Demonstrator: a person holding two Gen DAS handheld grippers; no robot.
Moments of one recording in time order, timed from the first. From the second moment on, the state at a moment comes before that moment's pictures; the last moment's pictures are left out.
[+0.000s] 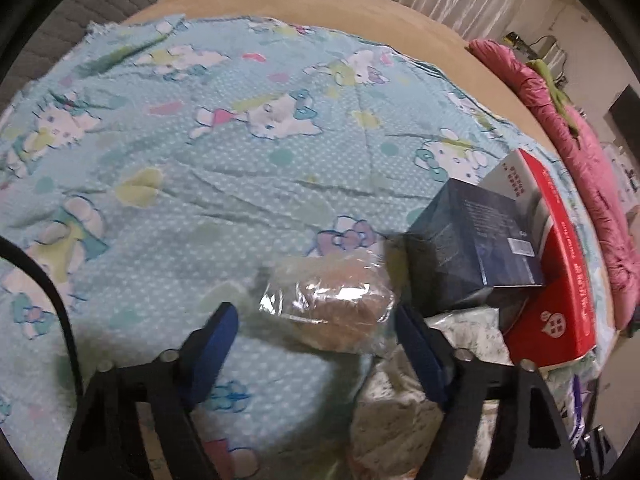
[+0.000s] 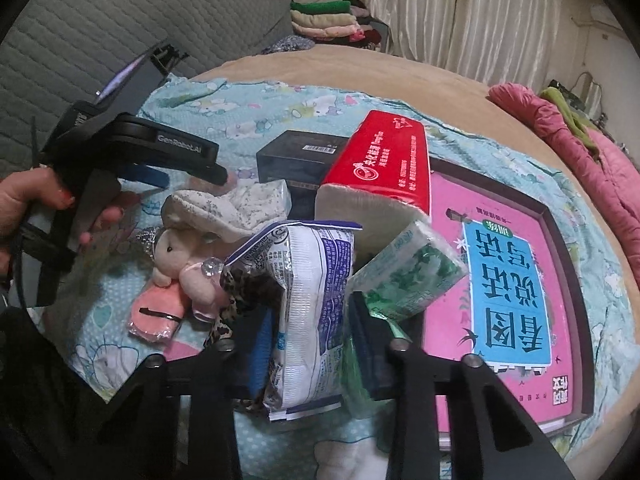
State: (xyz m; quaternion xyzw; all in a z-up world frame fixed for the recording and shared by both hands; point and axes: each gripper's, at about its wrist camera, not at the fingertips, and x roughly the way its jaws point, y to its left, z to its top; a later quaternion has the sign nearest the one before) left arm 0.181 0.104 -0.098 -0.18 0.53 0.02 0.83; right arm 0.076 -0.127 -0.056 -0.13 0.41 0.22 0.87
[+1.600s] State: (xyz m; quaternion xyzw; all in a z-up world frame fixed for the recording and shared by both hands) left arm 0.067 -0.097 0.060 -0.06 0.43 -0.10 0.89; right arm 0.059 -0.278 0.063 0.02 0.32 0.11 0.94
